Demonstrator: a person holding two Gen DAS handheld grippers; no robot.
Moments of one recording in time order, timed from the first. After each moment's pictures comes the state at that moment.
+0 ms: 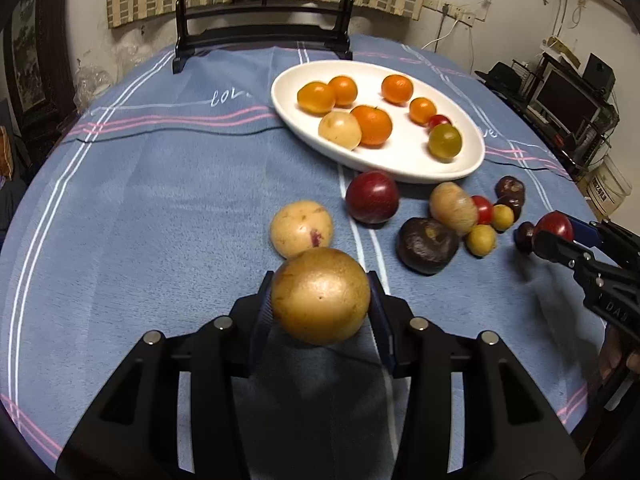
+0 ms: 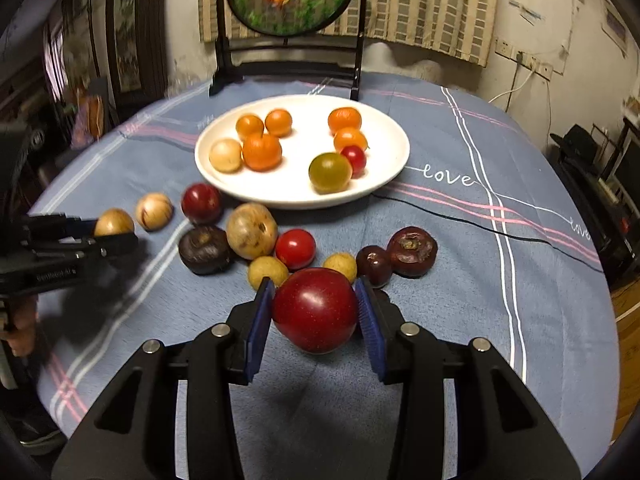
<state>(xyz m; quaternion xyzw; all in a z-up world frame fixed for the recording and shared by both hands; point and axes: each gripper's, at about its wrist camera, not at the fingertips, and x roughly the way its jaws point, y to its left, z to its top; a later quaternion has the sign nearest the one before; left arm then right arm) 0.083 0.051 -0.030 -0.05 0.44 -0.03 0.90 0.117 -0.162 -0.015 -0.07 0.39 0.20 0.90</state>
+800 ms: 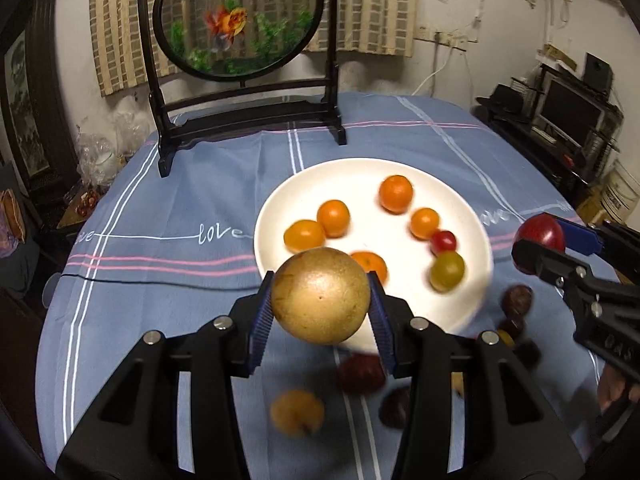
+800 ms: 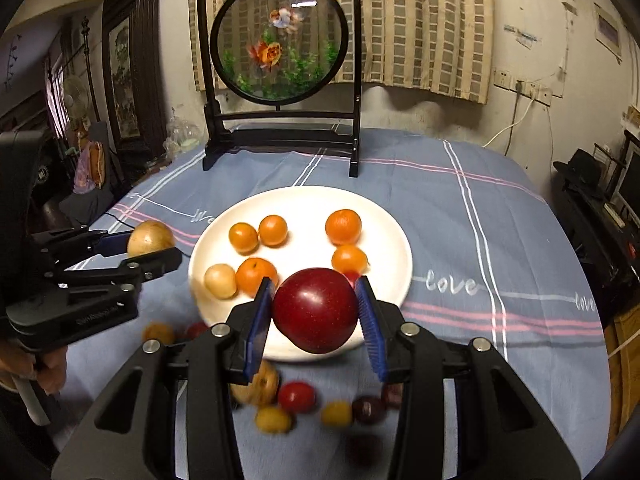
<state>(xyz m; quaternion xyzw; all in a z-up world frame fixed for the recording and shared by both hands) 0.192 0.031 0.032 0.00 0.38 -0.01 0.92 0.207 -0.121 0.038 -0.06 0.34 0.21 0.92</state>
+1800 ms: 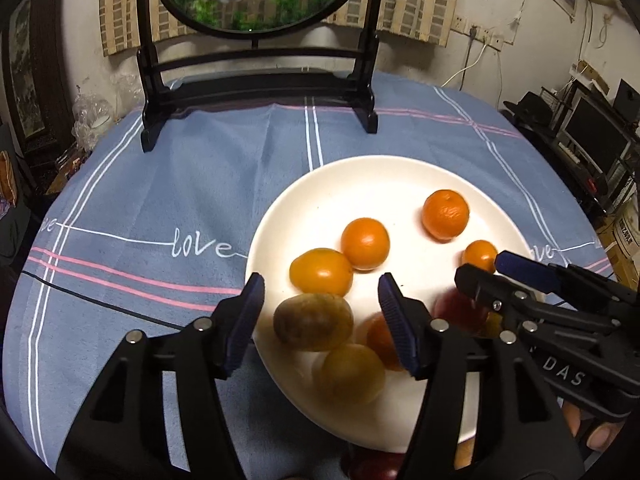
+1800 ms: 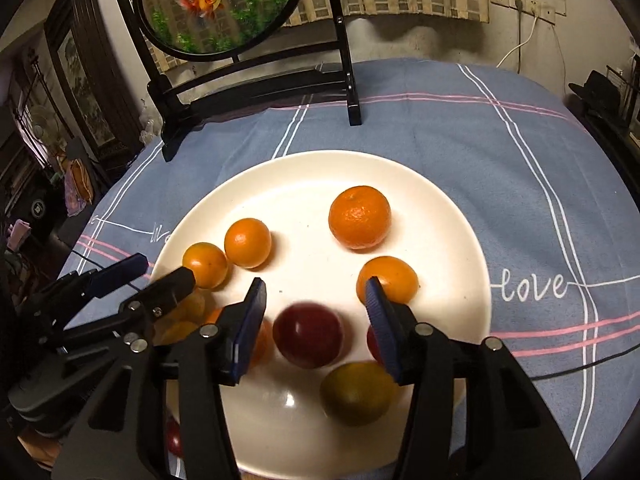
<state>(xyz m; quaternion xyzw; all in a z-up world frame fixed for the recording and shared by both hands) 0.267 0.050 -0.001 -0.04 0.41 0.00 0.91 0.302 -0.095 -0.014 0.03 0.44 0.18 0.88</state>
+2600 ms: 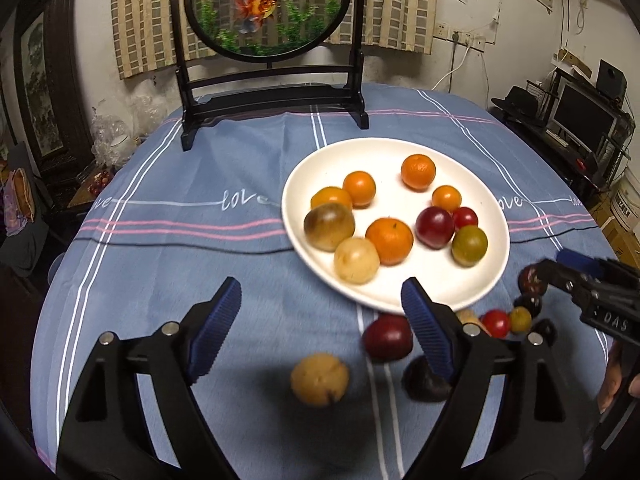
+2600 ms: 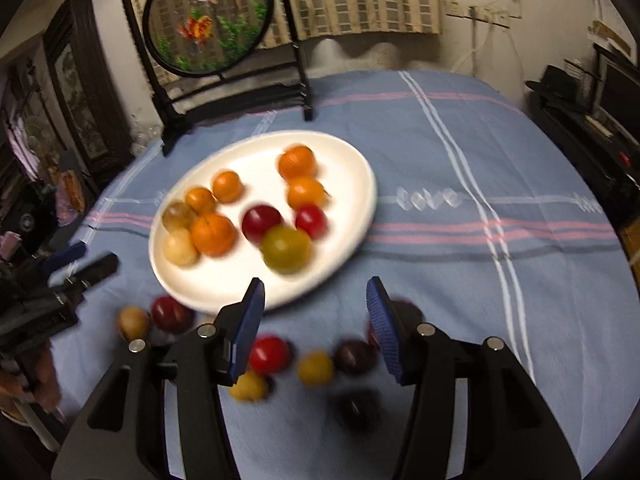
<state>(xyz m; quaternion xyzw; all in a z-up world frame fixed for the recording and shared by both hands) 0.148 0.050 0.016 -0.01 0.38 0.01 0.92 0.181 -0.174 -0.009 0.03 0.41 0.14 0.90</state>
